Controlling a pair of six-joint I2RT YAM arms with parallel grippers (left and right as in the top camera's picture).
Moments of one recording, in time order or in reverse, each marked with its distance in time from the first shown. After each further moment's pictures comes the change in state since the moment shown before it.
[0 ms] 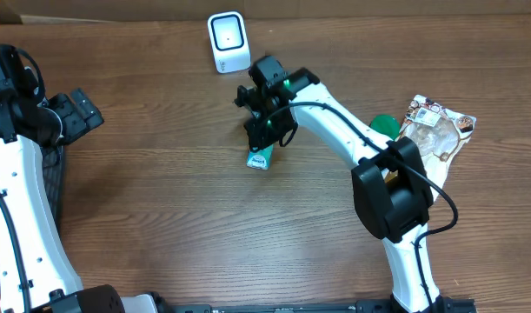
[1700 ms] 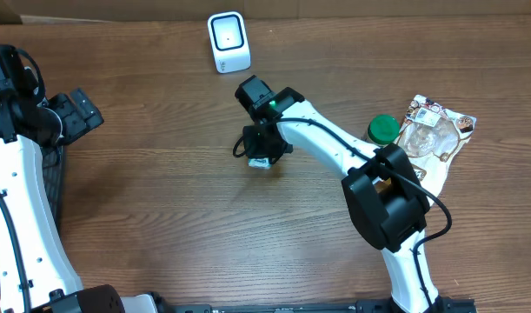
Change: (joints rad) left arm 0.000 0.000 0.000 0.000 0.000 0.000; right arm 0.072 -0.031 -0.152 0.091 0.240 0.586
